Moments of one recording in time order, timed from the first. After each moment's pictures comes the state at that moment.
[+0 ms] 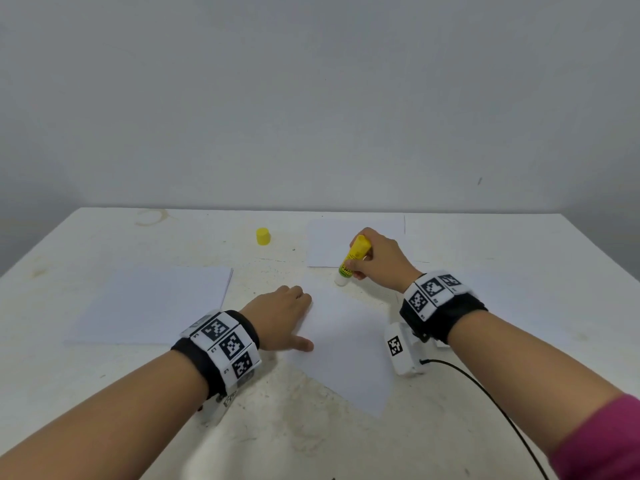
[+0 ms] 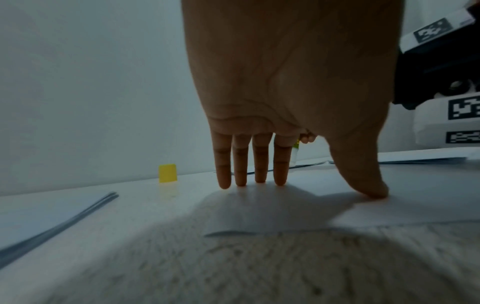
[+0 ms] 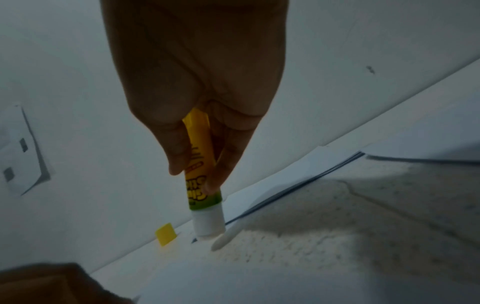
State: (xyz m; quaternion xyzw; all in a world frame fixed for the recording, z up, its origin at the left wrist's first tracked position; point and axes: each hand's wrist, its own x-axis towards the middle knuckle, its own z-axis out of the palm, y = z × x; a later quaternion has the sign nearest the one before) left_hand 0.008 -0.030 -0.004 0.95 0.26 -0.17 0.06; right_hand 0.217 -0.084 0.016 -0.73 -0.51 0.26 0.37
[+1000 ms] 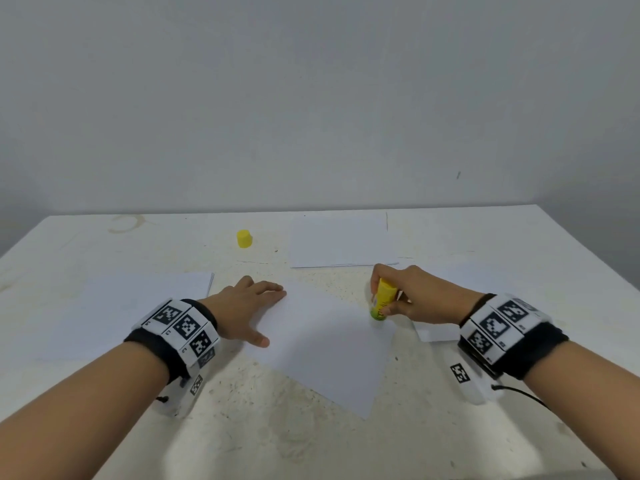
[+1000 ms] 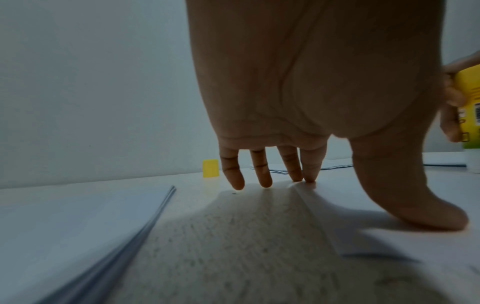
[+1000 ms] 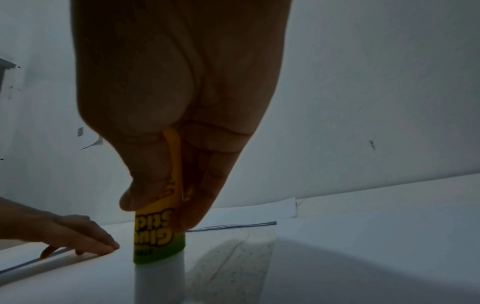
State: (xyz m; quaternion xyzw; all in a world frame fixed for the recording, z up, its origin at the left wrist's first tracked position) left_hand -0.007 0.010 -0.005 0.94 0.24 -0.23 0.08; right_hand 0.257 -0.163 0.023 -0.69 -0.67 0.26 0.12
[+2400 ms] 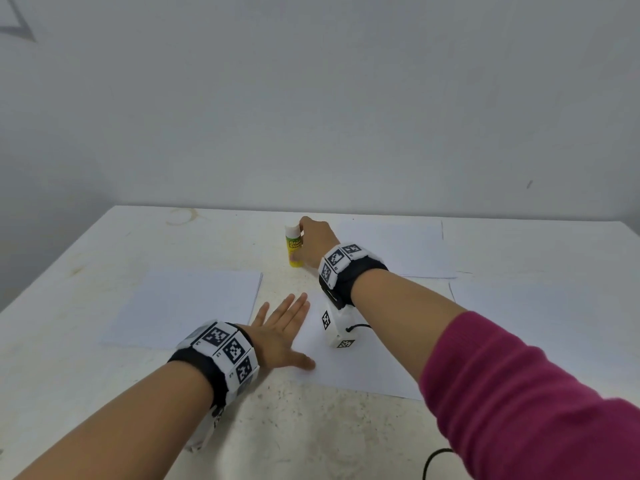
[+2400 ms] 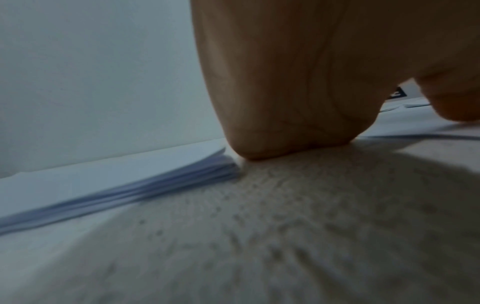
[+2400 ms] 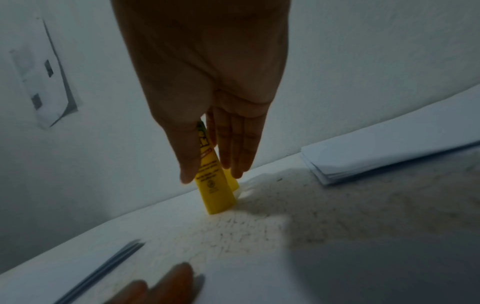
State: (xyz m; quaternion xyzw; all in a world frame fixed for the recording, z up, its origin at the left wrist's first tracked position) left_hand -0.035 -0.006 -0.026 0.88 0.32 -0.28 0.19; right_hand 0.120 0.056 0.006 -0.76 -0.58 0.23 0.20
